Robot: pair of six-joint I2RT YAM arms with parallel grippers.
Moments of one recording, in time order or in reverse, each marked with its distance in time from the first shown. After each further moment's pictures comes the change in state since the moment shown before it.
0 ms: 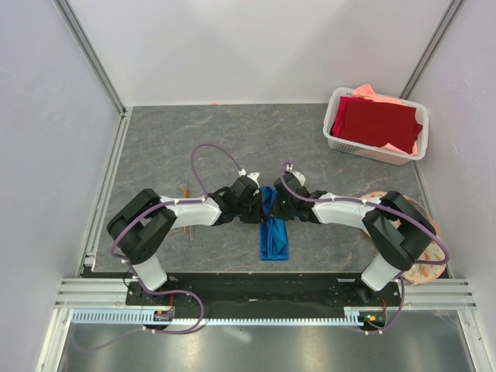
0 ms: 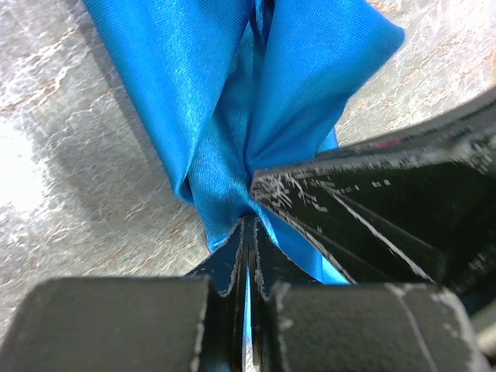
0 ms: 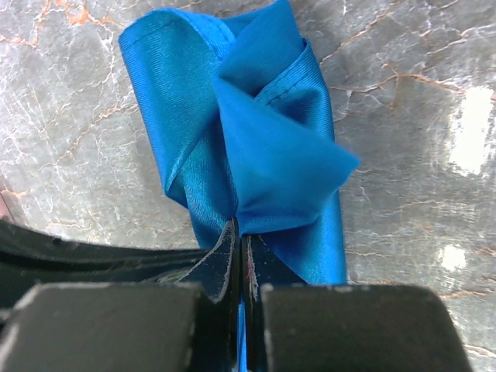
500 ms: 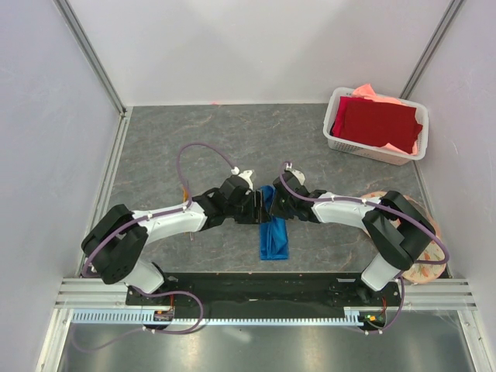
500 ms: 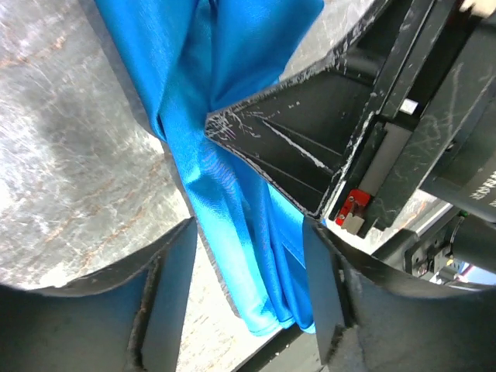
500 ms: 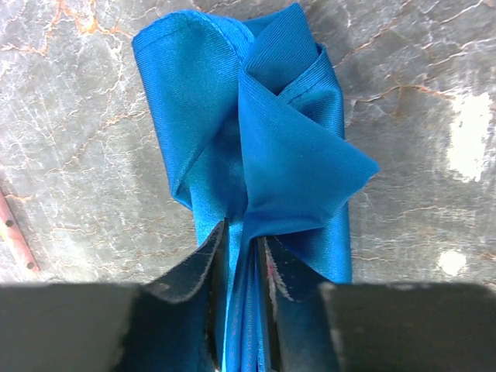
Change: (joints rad) left arm -0.006 -0.216 -0.058 -0.081 0.016 -0.015; right arm 0.002 0.008 0.013 -0.001 0.014 -0.004
